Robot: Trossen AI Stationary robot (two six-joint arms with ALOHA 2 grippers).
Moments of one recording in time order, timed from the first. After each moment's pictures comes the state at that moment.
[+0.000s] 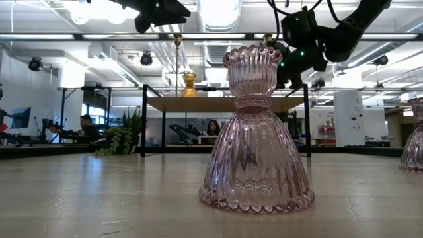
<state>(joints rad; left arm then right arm) 0.20 1.08 0.93 0.10 -0.26 -0.06 -0.44 1.51 0.69 0.66 0.57 0.10</state>
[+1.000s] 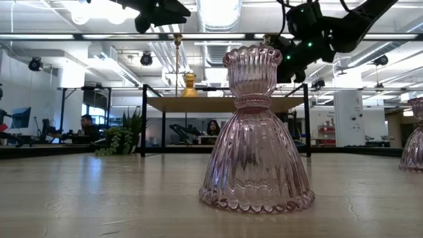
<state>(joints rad) 0.20 1.08 0.93 0.10 -0.26 -0.06 -0.44 1.39 0.69 0.51 0.51 0.09</state>
